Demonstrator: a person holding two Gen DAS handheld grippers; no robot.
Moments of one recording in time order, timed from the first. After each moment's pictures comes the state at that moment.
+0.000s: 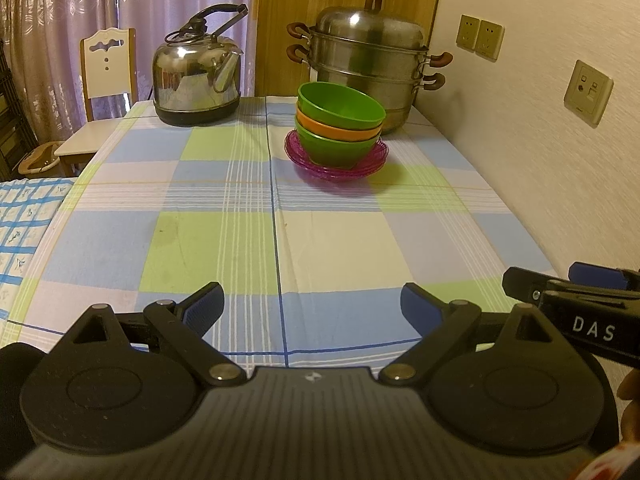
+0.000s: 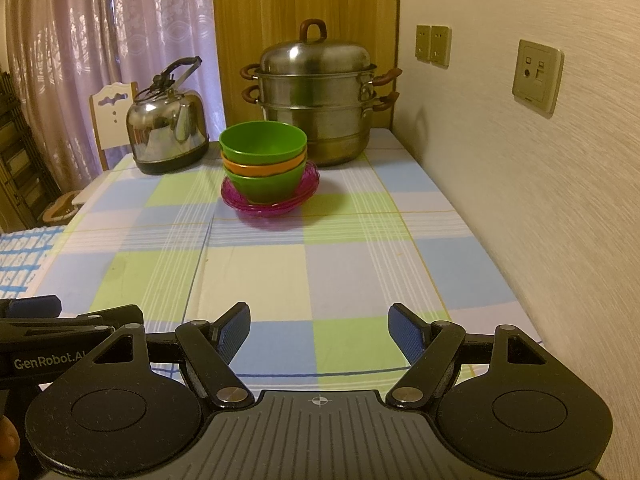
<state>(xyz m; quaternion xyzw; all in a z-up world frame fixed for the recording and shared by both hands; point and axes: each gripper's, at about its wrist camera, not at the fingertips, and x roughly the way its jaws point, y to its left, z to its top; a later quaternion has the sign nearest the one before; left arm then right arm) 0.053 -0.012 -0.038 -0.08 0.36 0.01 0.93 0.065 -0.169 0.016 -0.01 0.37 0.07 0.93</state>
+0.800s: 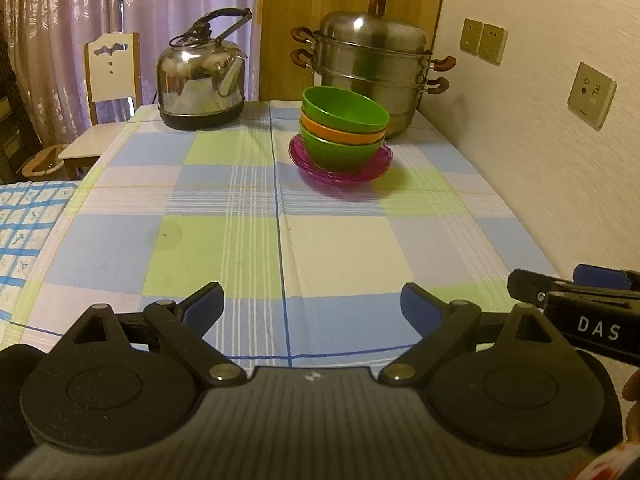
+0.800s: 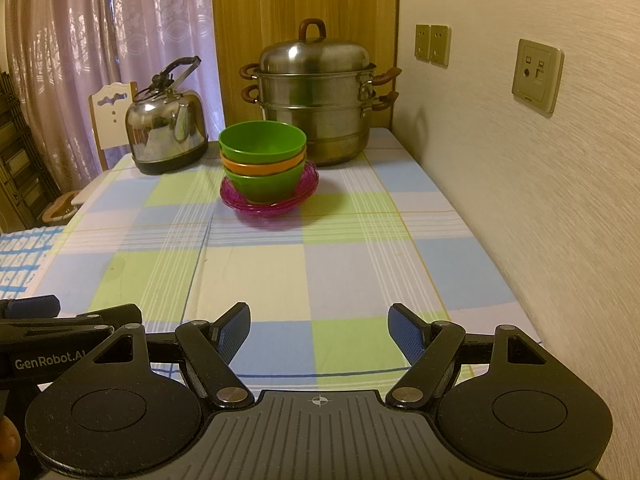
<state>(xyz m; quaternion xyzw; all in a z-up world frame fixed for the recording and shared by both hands) 0.054 -0.014 -0.038 -0.08 0.35 0.02 0.93 0.065 -0.170 0.016 -0.01 0.37 0.07 0.93</state>
